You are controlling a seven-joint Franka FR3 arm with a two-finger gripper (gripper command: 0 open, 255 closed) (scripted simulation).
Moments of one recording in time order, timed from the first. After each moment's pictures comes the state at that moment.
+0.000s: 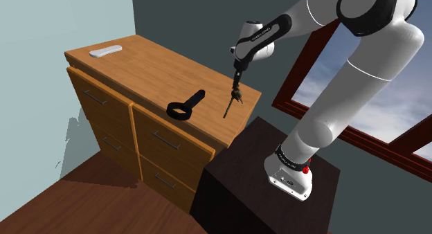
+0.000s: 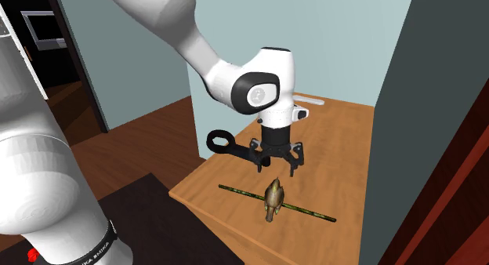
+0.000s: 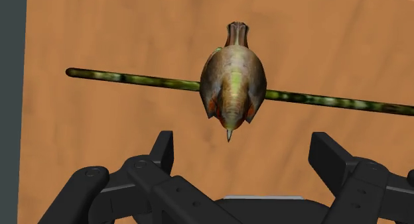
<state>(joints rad) -0.05 -0.01 -0.35 -2.46 -0.13 2.49 -0.75</state>
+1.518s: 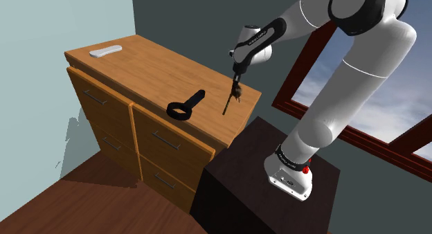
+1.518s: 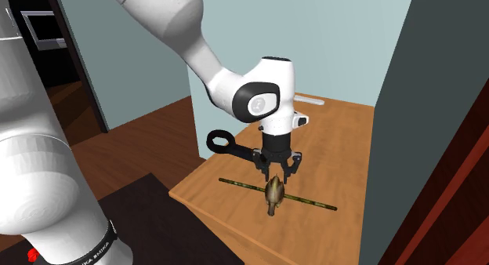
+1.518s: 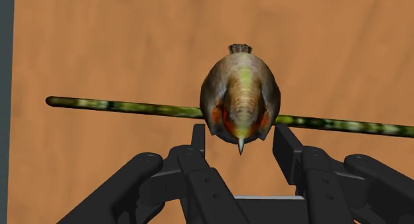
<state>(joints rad) -0.05 0.05 -0.35 -2.46 -0.11 2.54 -0.77</state>
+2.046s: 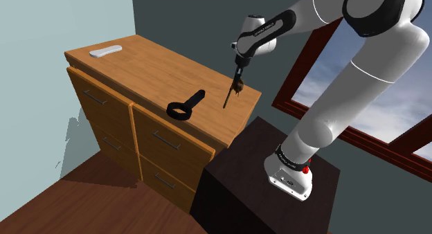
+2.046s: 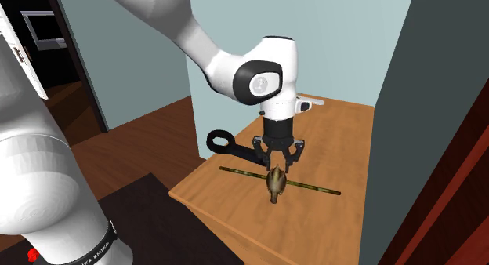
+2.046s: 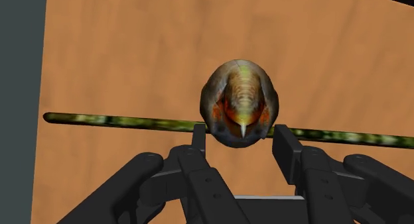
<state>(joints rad) -0.05 -0.04 -0.35 -2.43 -0.15 2.42 -0.76</state>
